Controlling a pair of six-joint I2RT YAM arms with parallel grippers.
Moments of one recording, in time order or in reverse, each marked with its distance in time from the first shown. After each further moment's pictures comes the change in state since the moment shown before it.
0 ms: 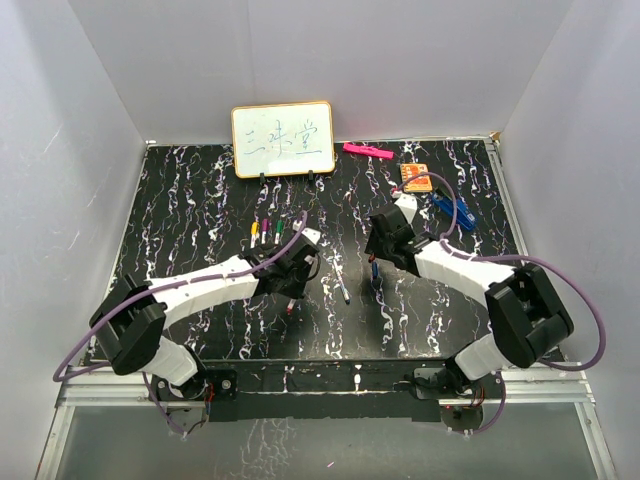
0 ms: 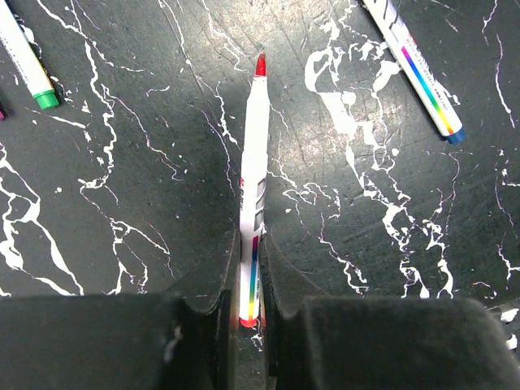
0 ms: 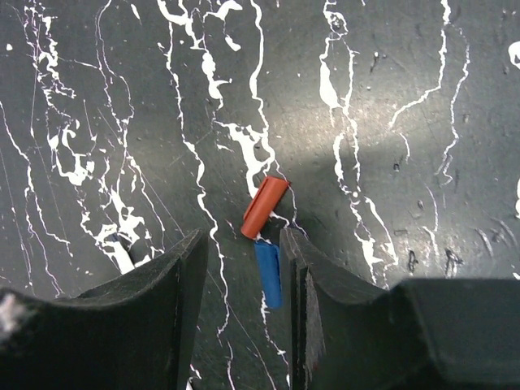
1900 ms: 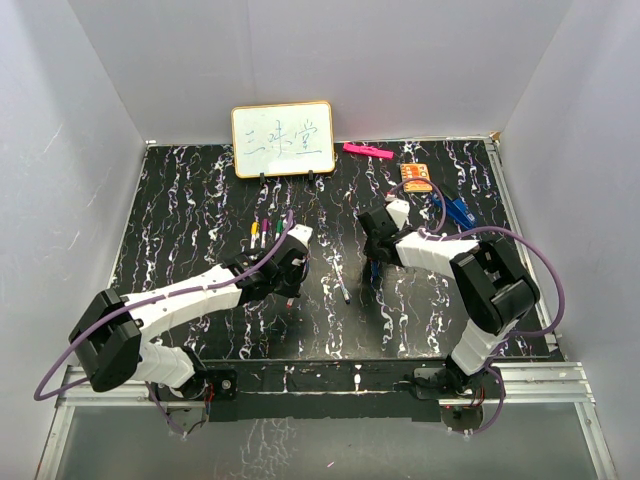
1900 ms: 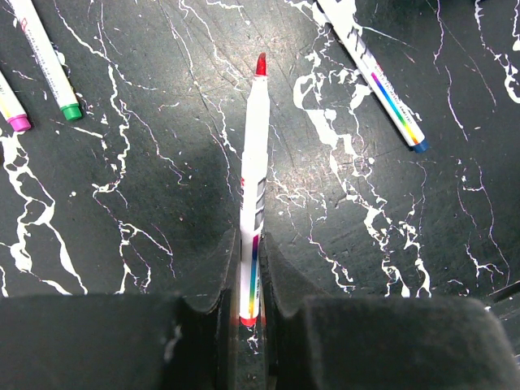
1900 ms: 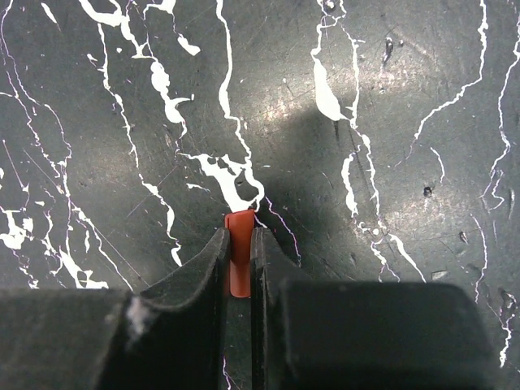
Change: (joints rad) left arm 0.001 -0.135 -0.081 0.081 -0.016 -0.007; right arm -0.005 0.248 0.084 0.036 0.041 0.093
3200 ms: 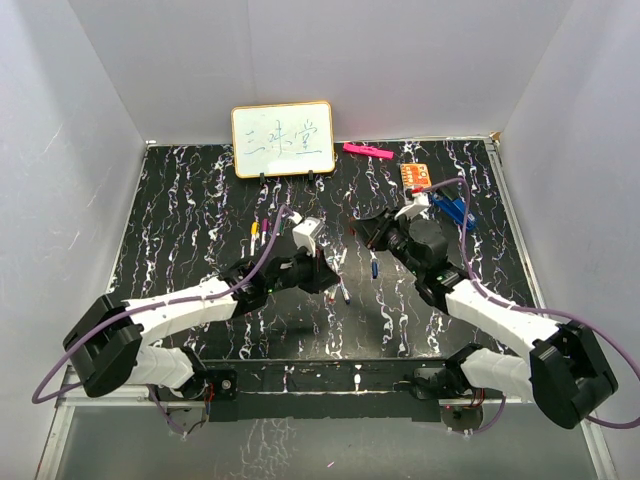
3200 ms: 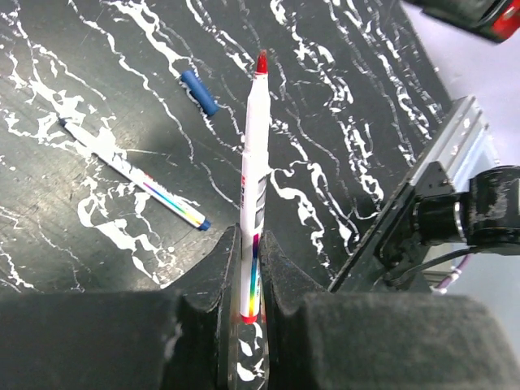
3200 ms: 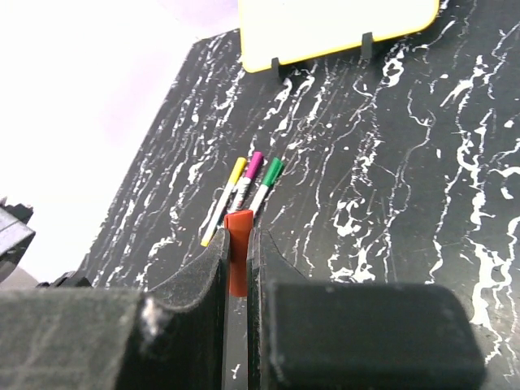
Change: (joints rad) left arm 0.000 -0.032 -0.153 0.592 0.350 -0.092; right arm 0.005 -0.578 -0.345 0.608 -0.406 -0.129
